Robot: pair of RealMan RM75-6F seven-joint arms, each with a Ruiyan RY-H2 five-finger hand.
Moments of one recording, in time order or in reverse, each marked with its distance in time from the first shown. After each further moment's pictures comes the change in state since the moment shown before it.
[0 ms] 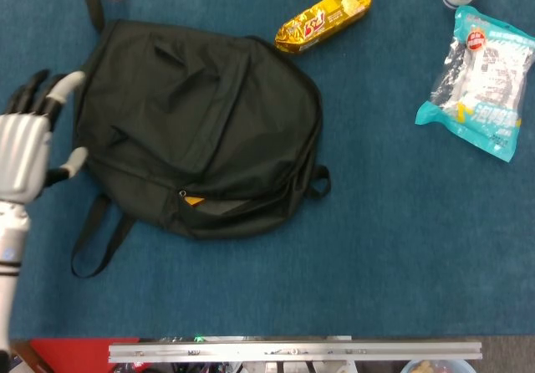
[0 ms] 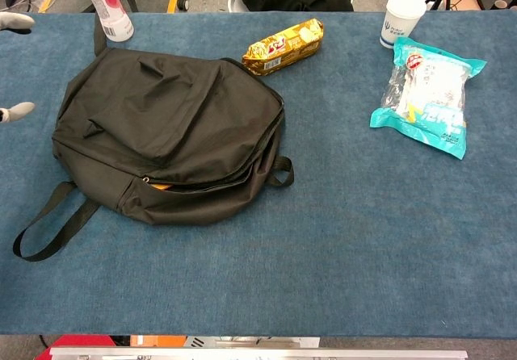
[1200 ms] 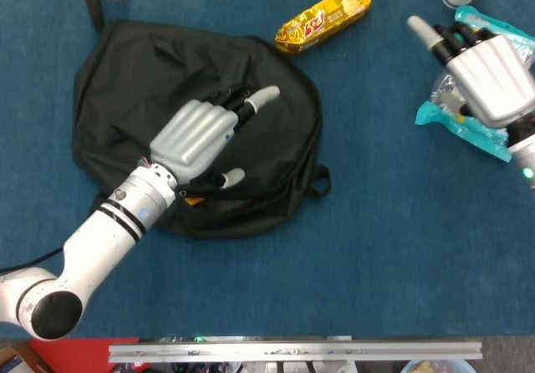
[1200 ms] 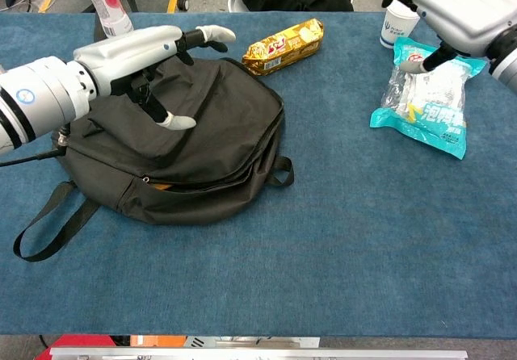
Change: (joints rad) left arm -0.430 0.032 -0.181 -0.359 -0.365 -0.568 0.188; right arm 0.414 -0.306 0.114 0.209 -0.069 -0.281 -0.064
